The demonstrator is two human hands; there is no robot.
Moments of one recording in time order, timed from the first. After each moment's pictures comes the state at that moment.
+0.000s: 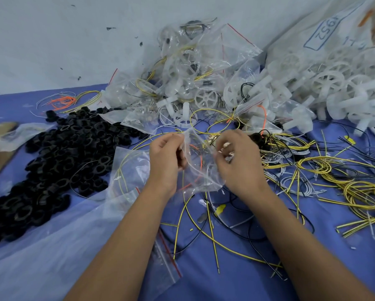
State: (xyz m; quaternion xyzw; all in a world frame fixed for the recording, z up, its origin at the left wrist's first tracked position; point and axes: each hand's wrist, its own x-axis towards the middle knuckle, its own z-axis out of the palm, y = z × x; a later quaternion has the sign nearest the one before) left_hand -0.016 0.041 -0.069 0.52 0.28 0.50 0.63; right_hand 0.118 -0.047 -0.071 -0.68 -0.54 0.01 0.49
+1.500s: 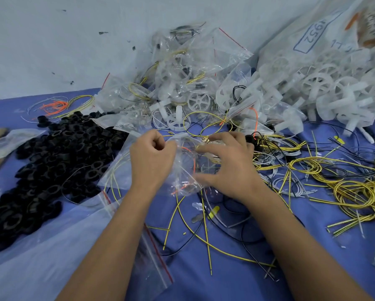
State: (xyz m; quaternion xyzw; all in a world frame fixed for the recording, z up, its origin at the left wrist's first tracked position) left_hand -0.028 0.057 -0.063 0.70 0.42 0.49 0.30; right_hand 0.126 -0.050 -0.069 -0.73 -0.60 -0.03 0.32
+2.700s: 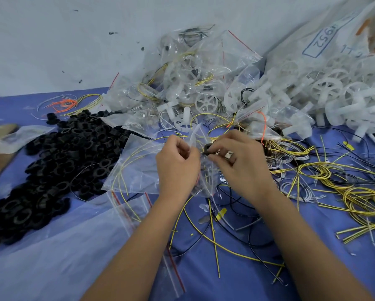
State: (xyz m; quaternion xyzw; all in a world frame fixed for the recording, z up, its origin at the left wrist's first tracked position) left_hand -0.001 0.026 -0.070 0.65 0.45 0.50 0.35; right_hand 0.126 -0.051 -0.058 -0.62 -0.63 -0.06 0.46
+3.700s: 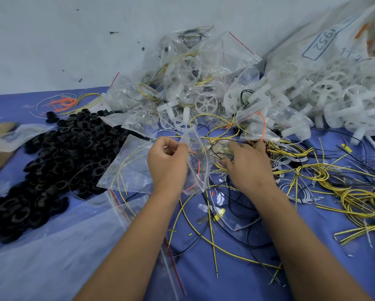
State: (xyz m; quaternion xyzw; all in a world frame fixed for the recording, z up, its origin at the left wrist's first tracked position) left_hand -0.006 0.036 -0.073 0.52 0.44 0.55 0.48; right_hand 0.146 -0.040 -0.072 -0.85 -0.50 -0.04 0.14
